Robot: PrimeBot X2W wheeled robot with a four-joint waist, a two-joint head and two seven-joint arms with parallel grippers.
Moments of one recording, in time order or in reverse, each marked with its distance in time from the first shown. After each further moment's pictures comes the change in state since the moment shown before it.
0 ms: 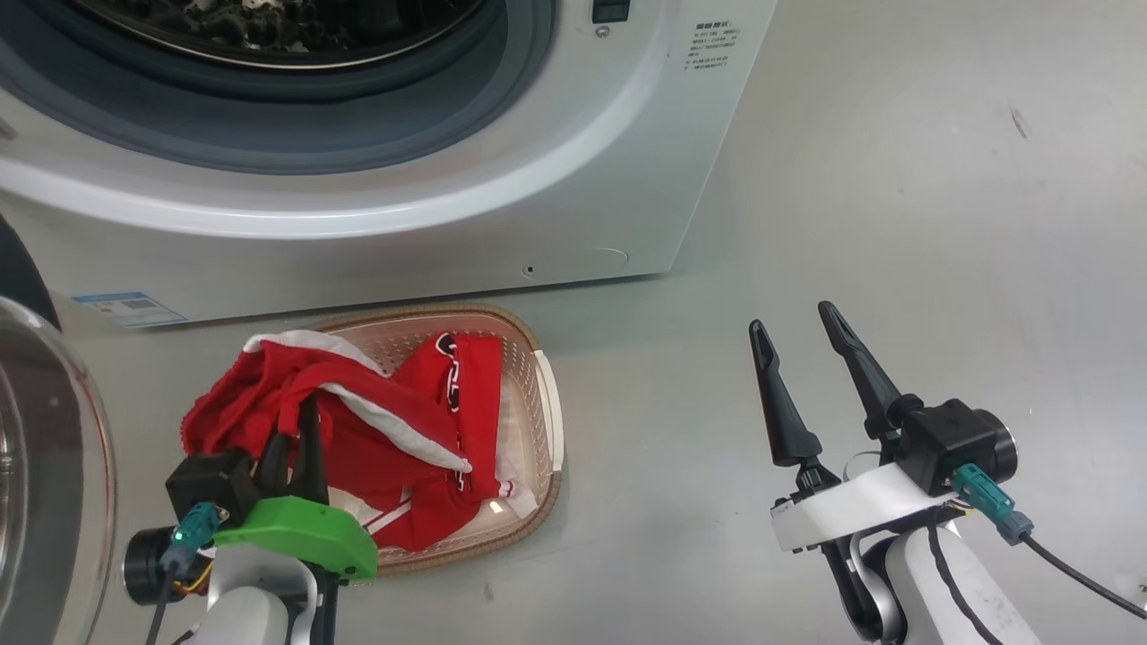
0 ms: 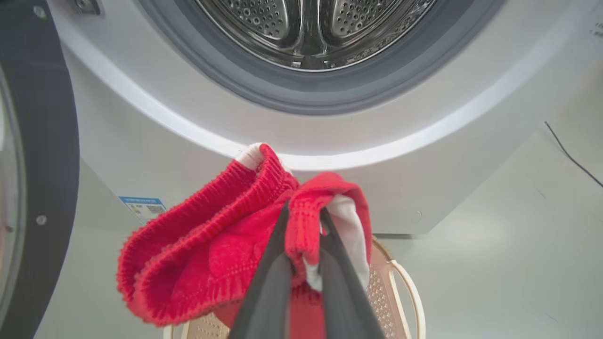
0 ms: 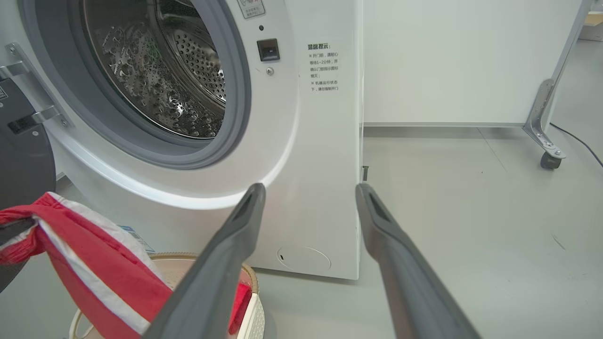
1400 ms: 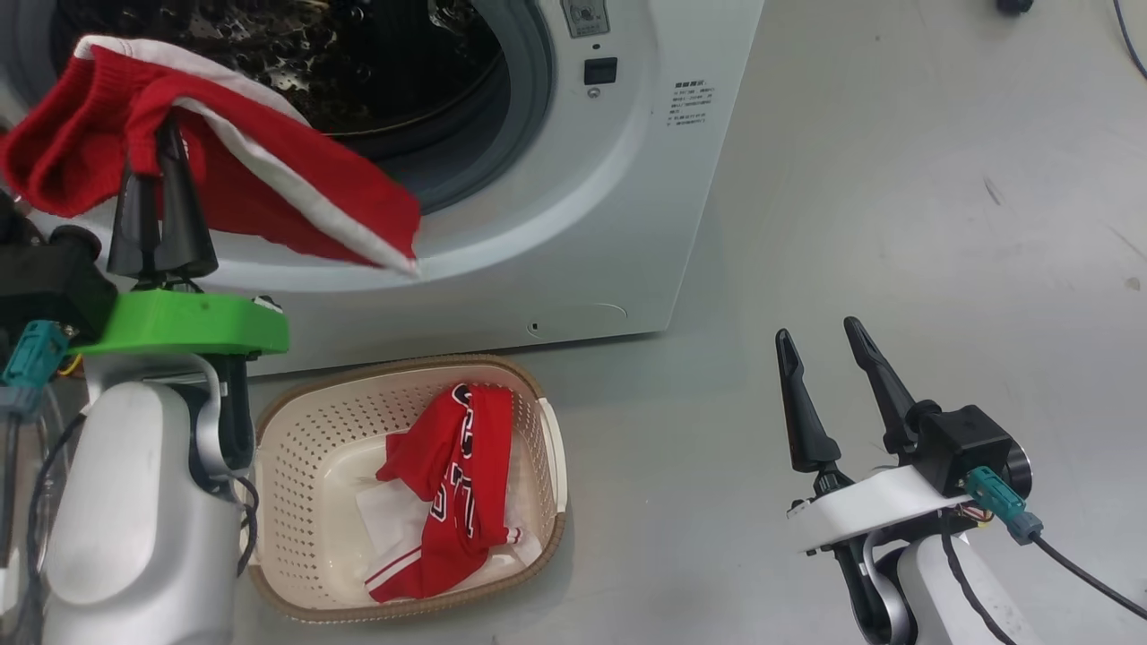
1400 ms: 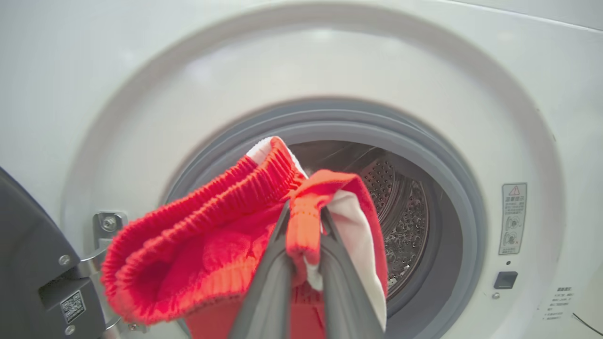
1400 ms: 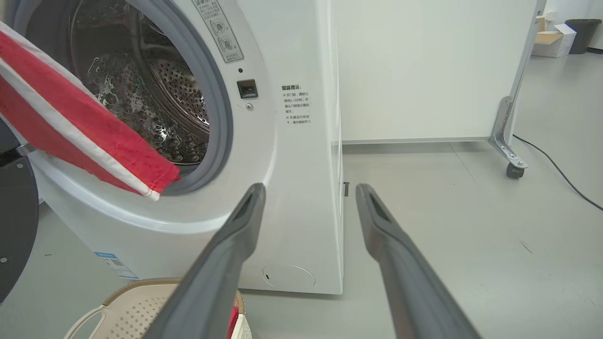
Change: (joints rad) left arm -0.355 0.027 0.123 -0.035 0.049 -0.062 -0.065; right arm 0.003 0.000 -0.030 0.051 0.035 -0.037 0.000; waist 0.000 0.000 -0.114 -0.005
